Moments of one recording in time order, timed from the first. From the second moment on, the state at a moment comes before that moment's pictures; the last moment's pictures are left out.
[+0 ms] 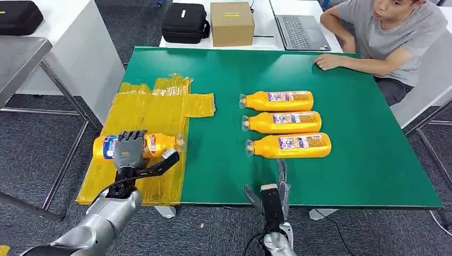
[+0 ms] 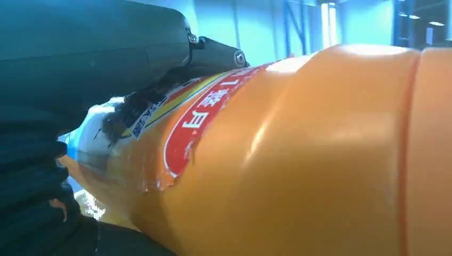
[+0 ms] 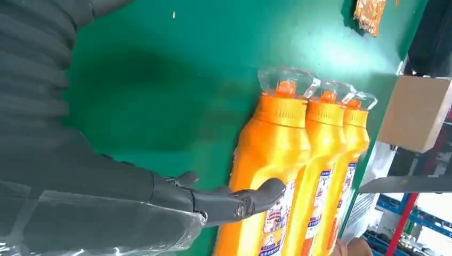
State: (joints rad) left arm -0.60 -0.11 -0.11 -0.36 -1.57 0.69 0.15; right arm -0.13 0.18 0.33 -0.85 0.03 -0.63 -0.70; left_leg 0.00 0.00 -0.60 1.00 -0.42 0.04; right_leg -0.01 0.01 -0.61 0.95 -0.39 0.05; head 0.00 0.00
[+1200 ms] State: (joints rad) left arm -0.59 -0.16 -0.17 -0.32 -1.51 0.66 0.00; right arm -0.13 0.18 0.33 -0.85 0.03 -0.64 -0.70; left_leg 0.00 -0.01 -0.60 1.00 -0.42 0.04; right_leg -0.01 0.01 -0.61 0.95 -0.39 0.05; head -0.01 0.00
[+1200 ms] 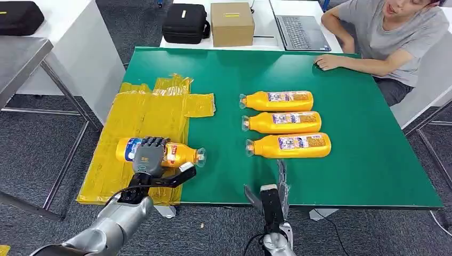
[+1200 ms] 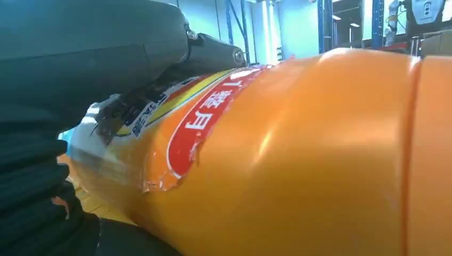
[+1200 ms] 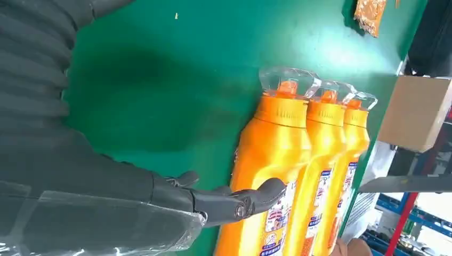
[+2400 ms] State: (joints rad) left arm -0.59 -0.24 -0.19 -0.32 -1.53 0.64 -0.04; right arm -0.13 0.18 0.33 -0.85 0.03 -0.67 -0.70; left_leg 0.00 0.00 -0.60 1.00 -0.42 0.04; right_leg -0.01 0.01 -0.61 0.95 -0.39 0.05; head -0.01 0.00
